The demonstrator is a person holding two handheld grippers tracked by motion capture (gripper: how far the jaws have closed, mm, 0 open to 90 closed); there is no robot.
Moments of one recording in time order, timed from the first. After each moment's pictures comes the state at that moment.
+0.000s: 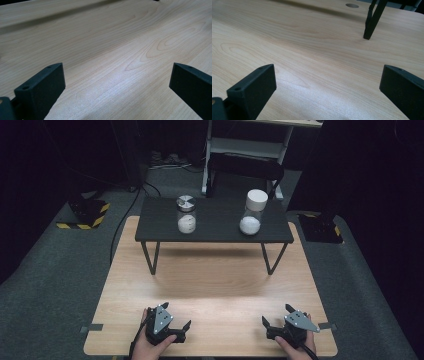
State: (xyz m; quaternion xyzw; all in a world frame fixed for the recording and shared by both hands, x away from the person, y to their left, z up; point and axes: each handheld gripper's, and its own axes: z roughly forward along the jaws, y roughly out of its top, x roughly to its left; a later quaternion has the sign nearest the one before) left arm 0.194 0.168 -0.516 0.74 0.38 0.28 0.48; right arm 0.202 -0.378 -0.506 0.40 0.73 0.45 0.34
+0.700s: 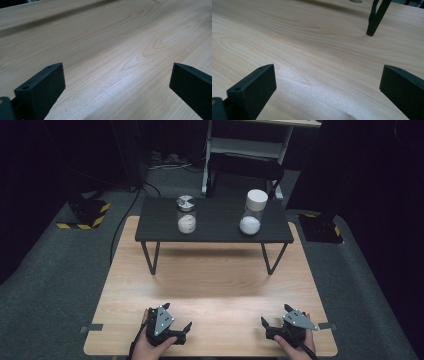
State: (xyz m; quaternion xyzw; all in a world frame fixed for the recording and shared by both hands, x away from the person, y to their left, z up) left arm 0.193 0.169 -0.516 0.75 0.36 0.28 0.48; right arm 0.207 -0.377 -0.501 0.40 0.74 0.44 0.33
